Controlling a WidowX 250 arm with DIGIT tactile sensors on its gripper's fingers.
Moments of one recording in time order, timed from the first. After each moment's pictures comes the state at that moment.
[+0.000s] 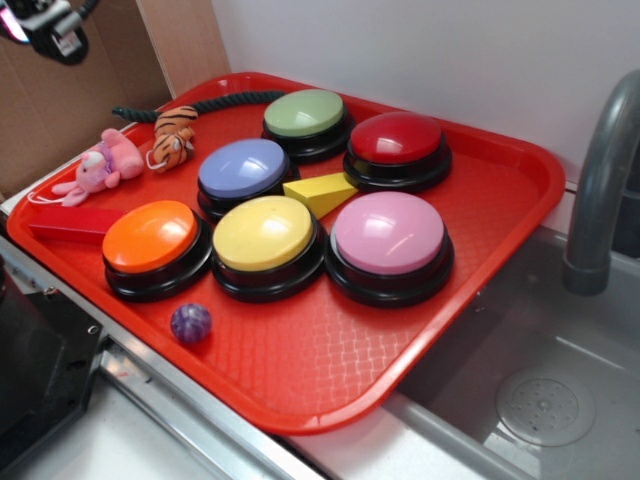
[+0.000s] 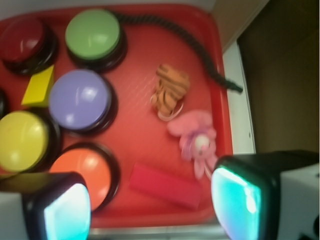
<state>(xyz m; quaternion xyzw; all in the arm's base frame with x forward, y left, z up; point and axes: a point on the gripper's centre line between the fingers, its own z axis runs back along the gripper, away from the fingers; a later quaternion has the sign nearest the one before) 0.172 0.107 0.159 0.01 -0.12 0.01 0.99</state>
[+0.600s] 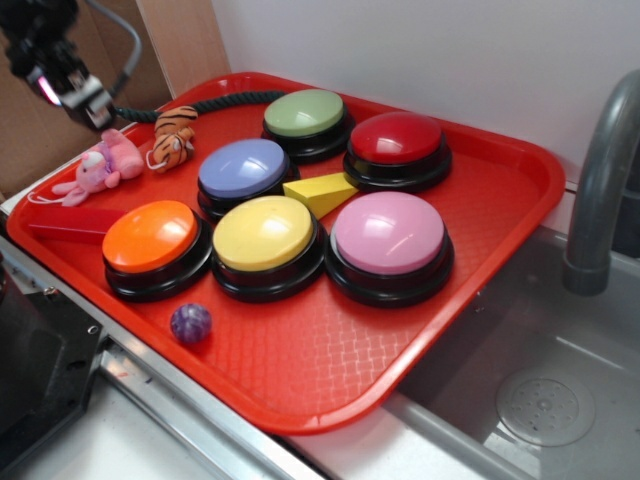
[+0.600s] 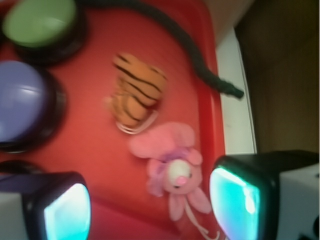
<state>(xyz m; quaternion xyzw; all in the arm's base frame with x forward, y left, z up) 0.188 0.140 0.076 0.03 -0.09 0.00 1.00</state>
